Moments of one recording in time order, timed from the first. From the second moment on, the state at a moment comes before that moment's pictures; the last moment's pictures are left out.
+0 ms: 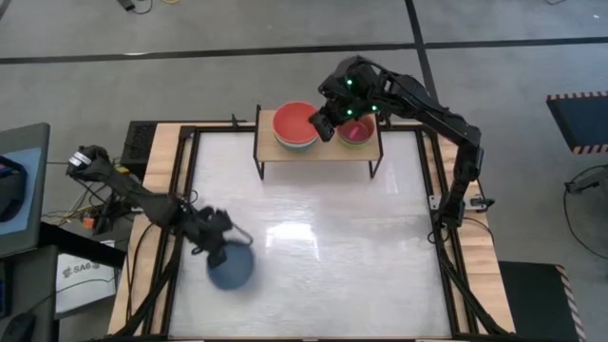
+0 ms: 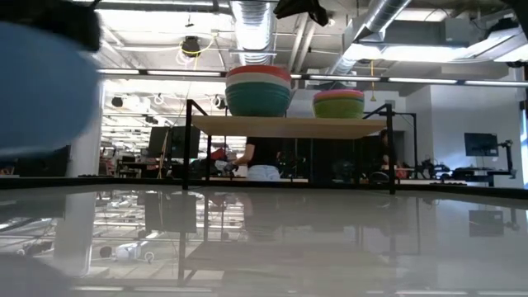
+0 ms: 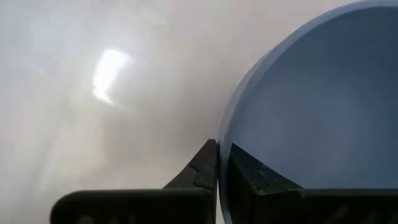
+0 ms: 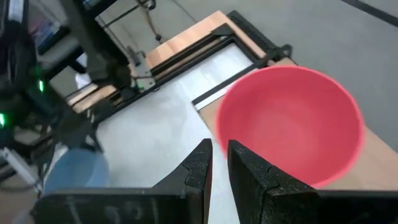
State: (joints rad) left arm -0.51 1.02 0.67 -0.74 -0.11 -0.96; right arm -0.39 1.80 2.22 -1.04 -0.13 0.28
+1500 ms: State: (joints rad) left arm 0.07 1.41 1.65 -0.79 -0.75 0.20; right arm -0.16 1.85 2.22 -0.98 0.36 -0.02
